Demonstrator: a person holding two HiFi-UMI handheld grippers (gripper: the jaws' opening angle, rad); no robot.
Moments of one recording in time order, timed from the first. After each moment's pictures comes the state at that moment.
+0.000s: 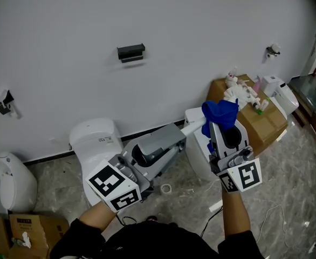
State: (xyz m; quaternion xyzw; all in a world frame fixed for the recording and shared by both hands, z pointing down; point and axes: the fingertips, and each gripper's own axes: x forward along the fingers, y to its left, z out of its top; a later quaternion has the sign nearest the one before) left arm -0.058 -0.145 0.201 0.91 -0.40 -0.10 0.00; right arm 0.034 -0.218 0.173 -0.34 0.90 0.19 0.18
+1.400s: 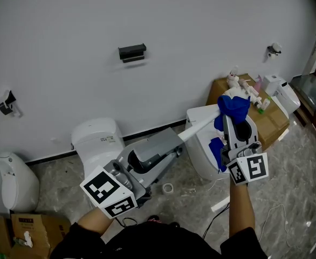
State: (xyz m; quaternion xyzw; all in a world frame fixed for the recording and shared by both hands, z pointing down) left arm -0.057 -0.129 0.194 0.91 -0.41 -0.10 0.01; right arm 0.077 -0.256 0.174 -0.40 0.89 0.19 0.15
